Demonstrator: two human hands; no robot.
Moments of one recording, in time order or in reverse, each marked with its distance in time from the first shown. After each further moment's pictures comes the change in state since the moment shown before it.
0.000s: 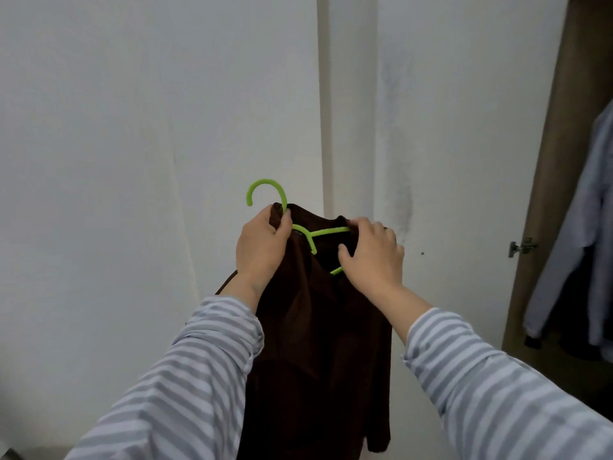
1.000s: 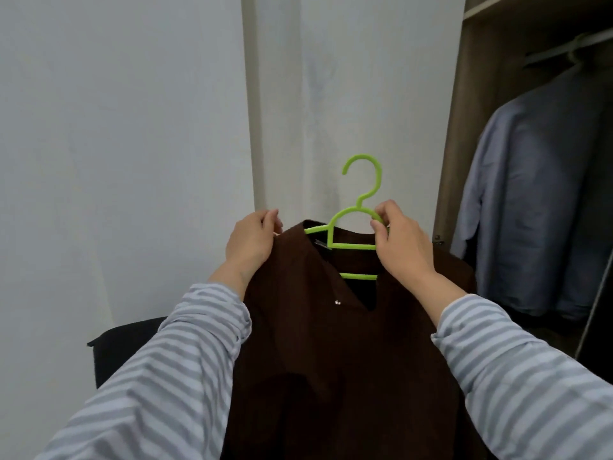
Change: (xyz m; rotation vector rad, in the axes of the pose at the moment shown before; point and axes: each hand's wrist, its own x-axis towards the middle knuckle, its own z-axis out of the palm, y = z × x) left_hand 0.004 0.041 0.102 -0.032 -0.291 -0.021; right_hand 0.013 0.125 -0.098 -0.075 0.142 -0.029
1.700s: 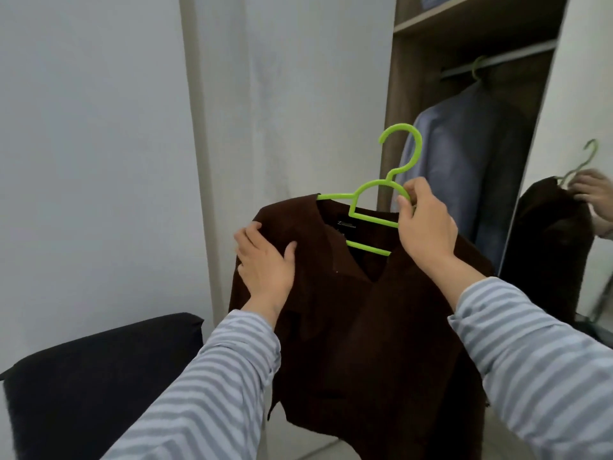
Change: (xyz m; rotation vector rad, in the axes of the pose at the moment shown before) left_hand -0.062 0.028 0.082 0.072 0.194 0.016; right_hand -0.021 0.012 -0.077 -0.121 0.264 0.244
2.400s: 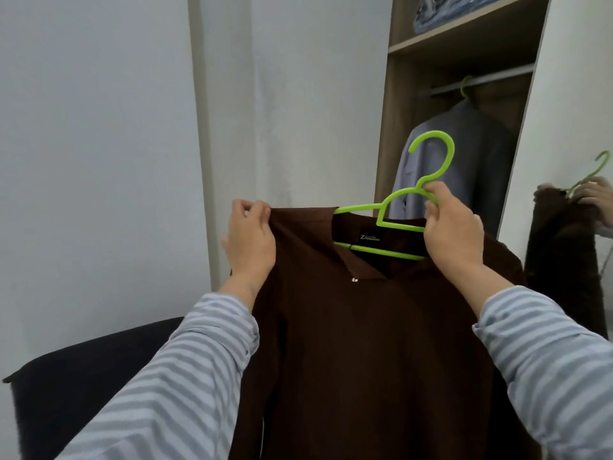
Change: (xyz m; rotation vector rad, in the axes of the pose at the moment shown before) left_hand 0.036 0.005 -0.062 -0.157 0.030 0.222; right_hand -0.010 0.006 -0.036 -0.141 0.112 -0.140
